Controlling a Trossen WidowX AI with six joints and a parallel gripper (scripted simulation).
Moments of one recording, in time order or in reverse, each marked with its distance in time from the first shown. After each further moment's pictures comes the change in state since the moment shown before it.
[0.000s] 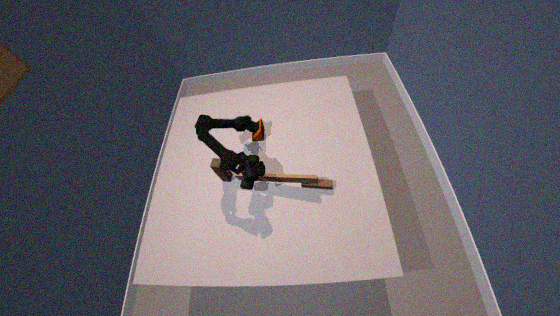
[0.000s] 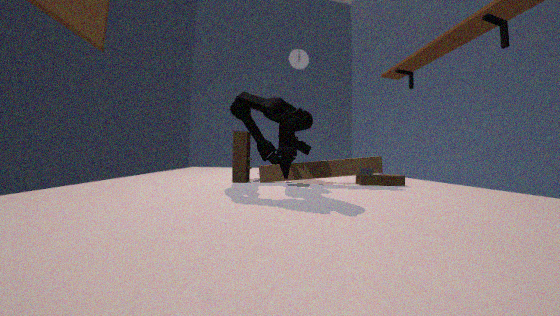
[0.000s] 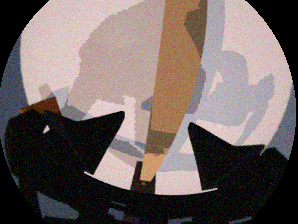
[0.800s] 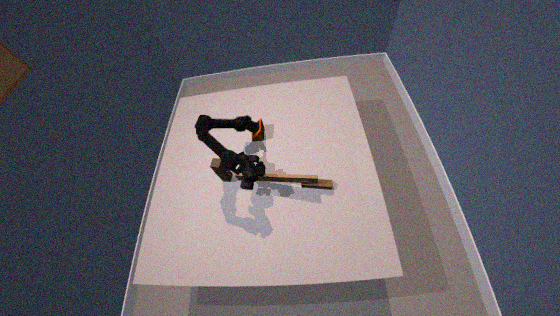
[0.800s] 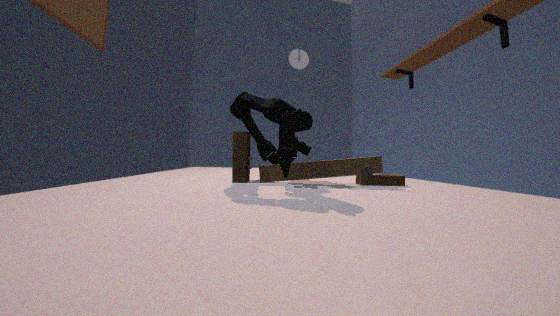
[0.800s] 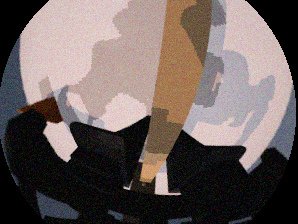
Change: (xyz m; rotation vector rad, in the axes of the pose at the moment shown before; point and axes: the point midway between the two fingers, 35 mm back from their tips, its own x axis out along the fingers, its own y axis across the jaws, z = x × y) arm 0.003 0.000 0.000 -0.004 0.001 -0.001
